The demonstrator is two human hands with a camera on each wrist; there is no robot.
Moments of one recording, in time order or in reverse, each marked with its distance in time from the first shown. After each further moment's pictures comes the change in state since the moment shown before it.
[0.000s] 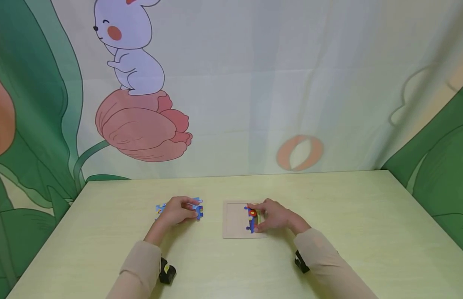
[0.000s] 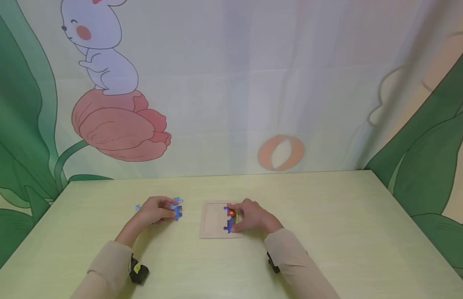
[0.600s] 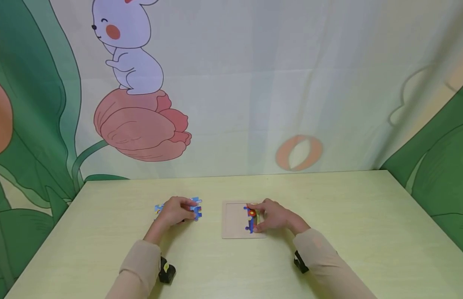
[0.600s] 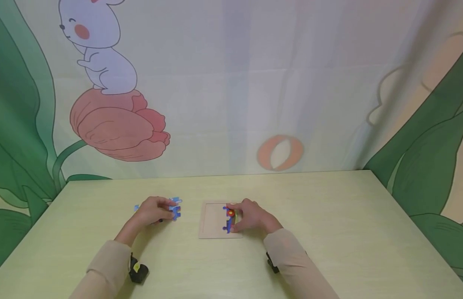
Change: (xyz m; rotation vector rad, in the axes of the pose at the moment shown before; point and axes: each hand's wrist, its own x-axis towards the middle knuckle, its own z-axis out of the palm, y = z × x) left_hand 0.000 0.000 -0.001 0.150 0.009 0.009; right_hand 0.000 0.000 0.000 -0.014 0.001 0.000
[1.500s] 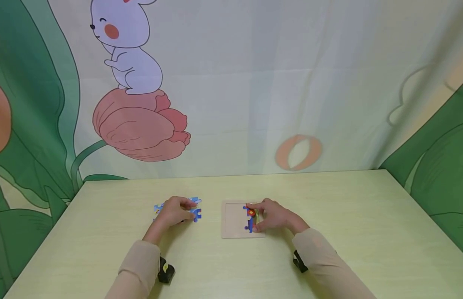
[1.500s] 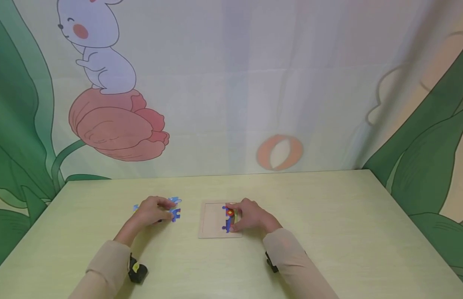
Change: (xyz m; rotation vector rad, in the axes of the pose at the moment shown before) left_hand -0.001 0.002 0.001 0.050 0.003 0.022; right_hand 0.000 0.001 0.000 0.024 0.001 0.009
